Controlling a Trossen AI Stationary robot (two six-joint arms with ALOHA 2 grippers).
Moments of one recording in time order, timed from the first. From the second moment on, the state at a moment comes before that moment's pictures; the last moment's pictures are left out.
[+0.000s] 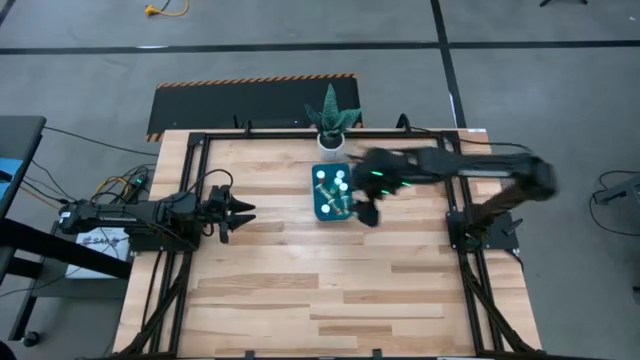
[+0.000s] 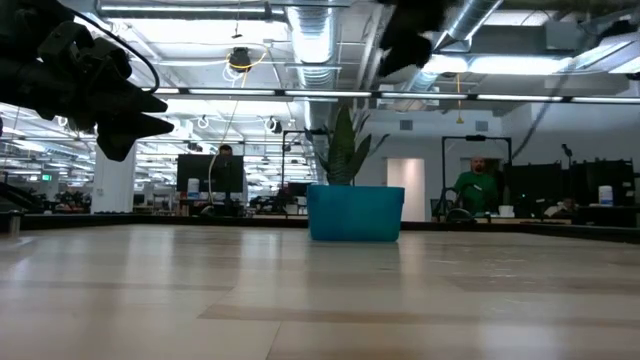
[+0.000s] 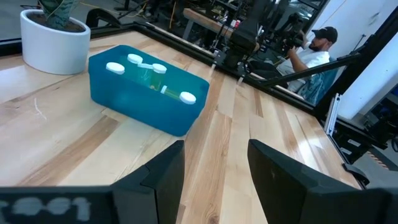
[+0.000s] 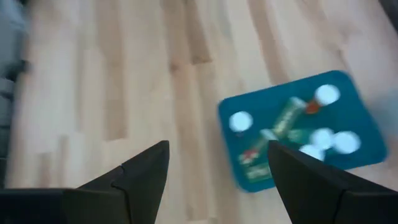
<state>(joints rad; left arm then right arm) 0.03 0.19 0.02 0.02 -0.09 -0.43 -0.08 1.47 1.37 -0.79 -0.10 0.10</state>
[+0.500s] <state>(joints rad) 0.03 0.19 0.02 0.02 -0.09 -0.43 0.28 0.59 0.64 -0.35 0.04 0.26</state>
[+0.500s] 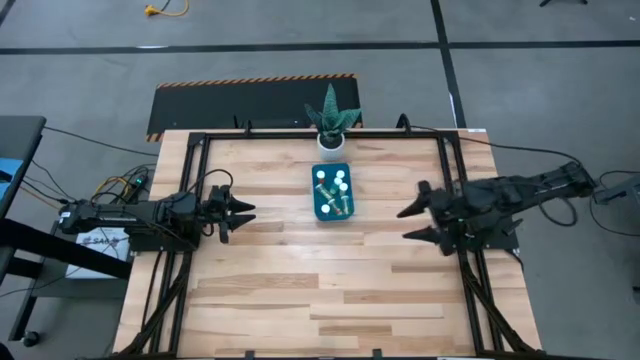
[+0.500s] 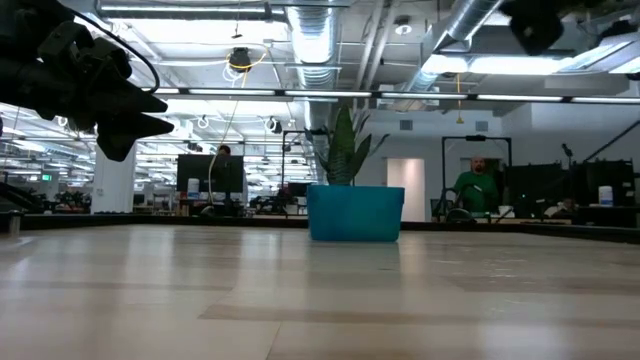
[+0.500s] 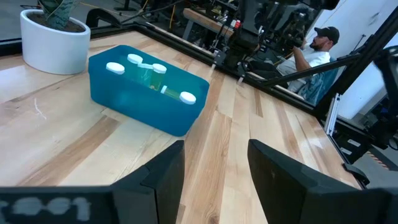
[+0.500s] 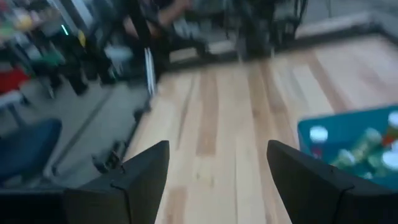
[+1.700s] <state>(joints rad) 0.03 0.19 0.02 0.02 -0.09 -0.43 0.55 0.00 0.01 0.31 0.05 0.19</state>
